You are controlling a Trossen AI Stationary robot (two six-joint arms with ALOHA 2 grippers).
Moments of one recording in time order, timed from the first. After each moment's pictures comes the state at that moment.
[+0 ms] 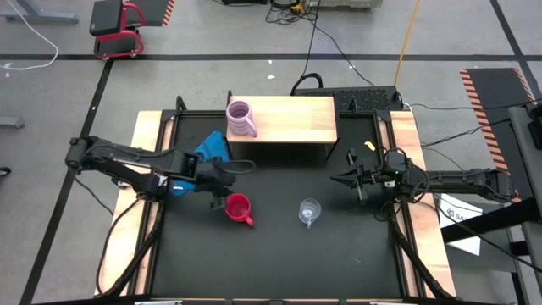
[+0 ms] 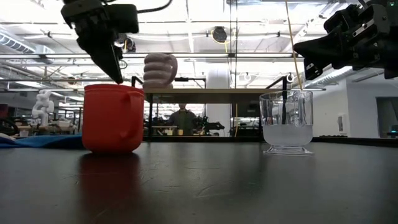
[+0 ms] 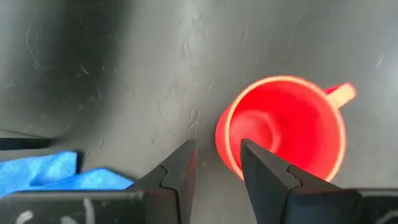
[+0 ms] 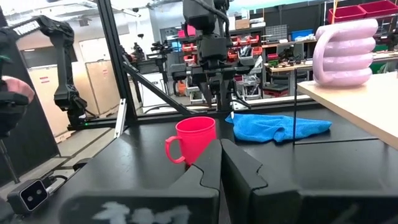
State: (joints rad) left arm -0.07 1.26 0.93 -0.72 -0.05 -0.26; right arm -0.23 0.55 0.01 0.61 -0.34 0.16
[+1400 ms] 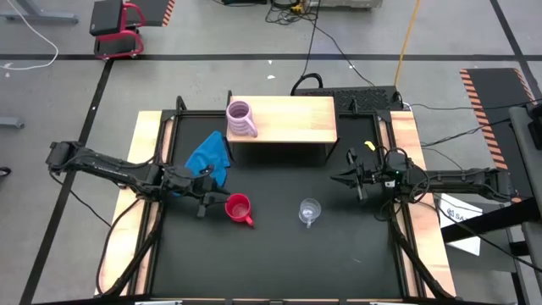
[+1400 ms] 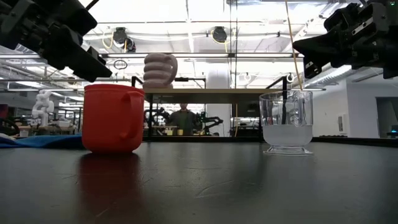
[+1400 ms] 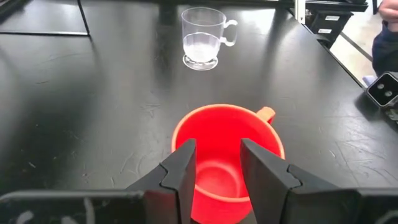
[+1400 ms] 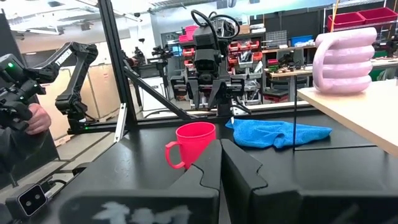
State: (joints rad) left arm -0.14 0.81 0.31 0.06 0.03 -0.09; right arm -0.23 0.57 0.01 0.66 -0.34 0.16
